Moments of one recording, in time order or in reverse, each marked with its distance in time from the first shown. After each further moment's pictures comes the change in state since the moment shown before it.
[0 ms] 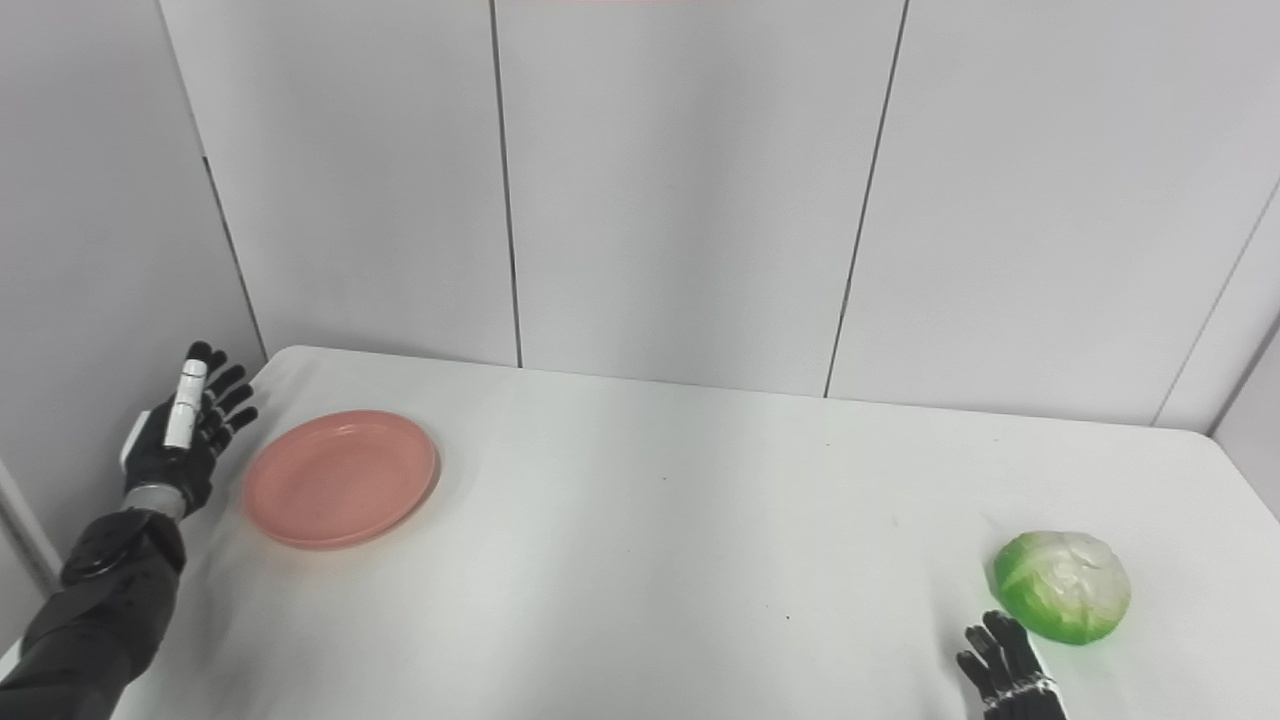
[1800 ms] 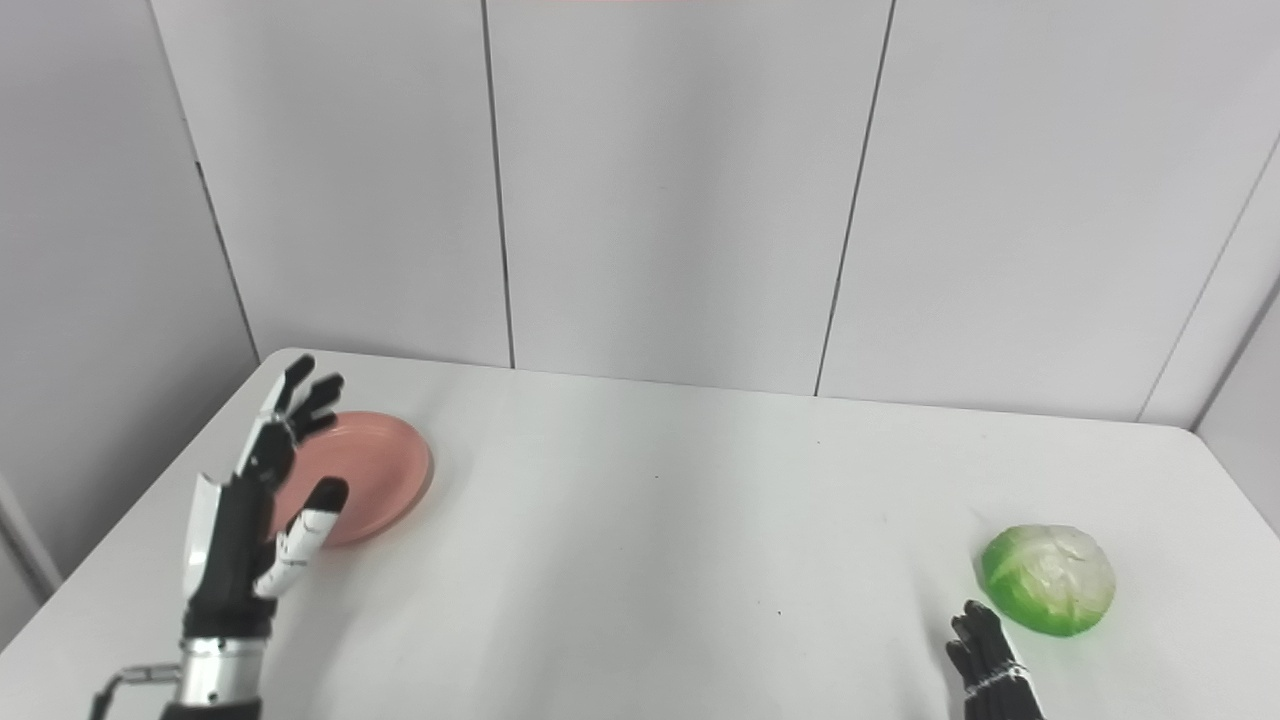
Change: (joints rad) left arm 0.581 -0.297 -0.139 -1.280 0.727 -0.128 0.416; right arm -0.019 0.000 -0.018 0.026 -0.024 0.000 0.065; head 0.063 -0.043
